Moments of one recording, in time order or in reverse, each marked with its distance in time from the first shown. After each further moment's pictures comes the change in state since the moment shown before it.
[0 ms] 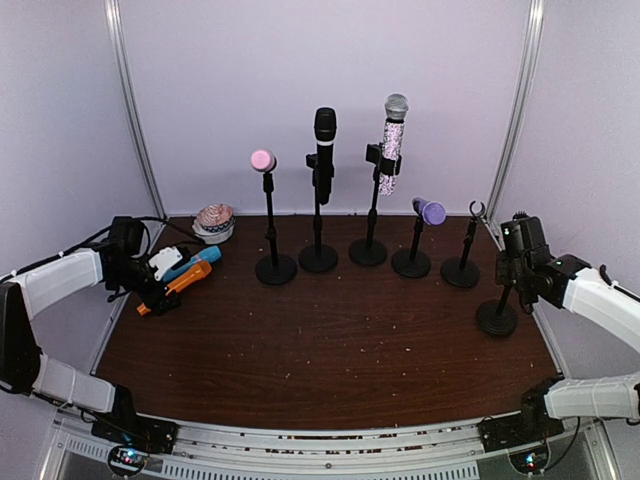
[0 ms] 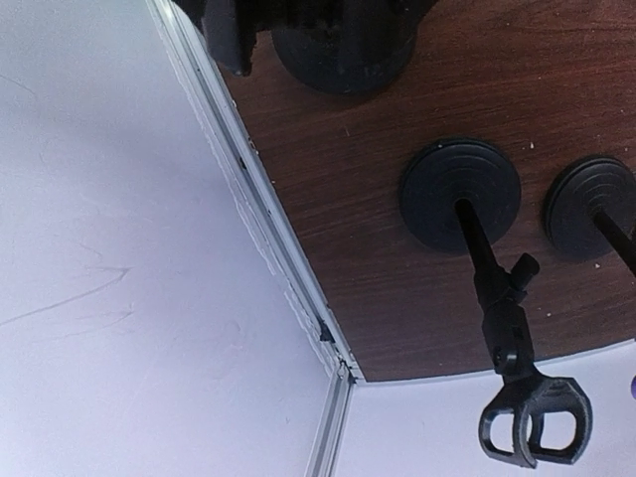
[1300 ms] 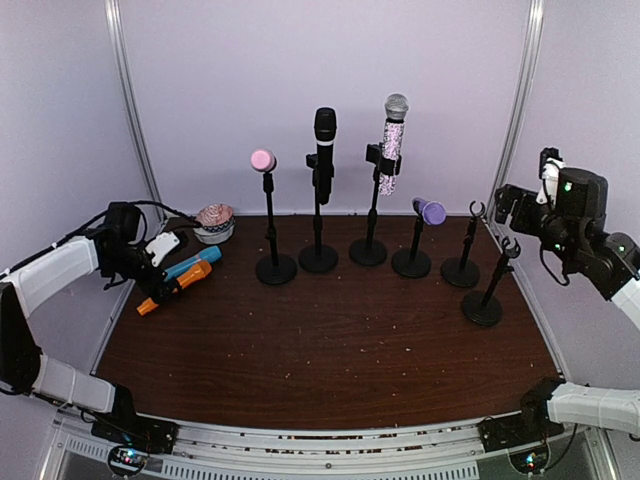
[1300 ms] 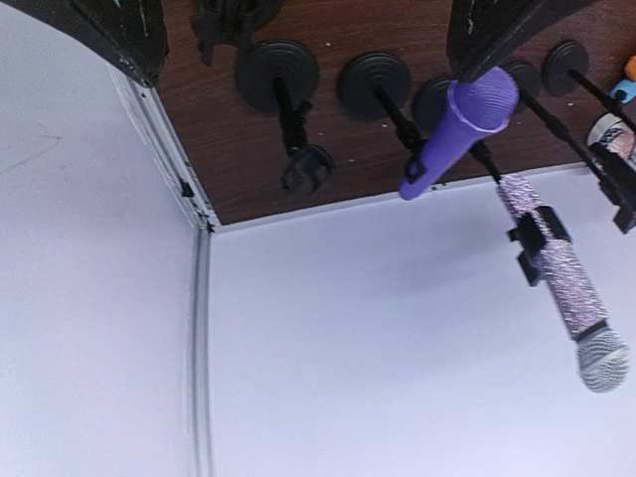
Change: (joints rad) left arm 0.000 0.002 0.102 -0.080 0.032 -0.045; right arm 0.095 -0.181 0.286 -0.020 -0.202 0.019
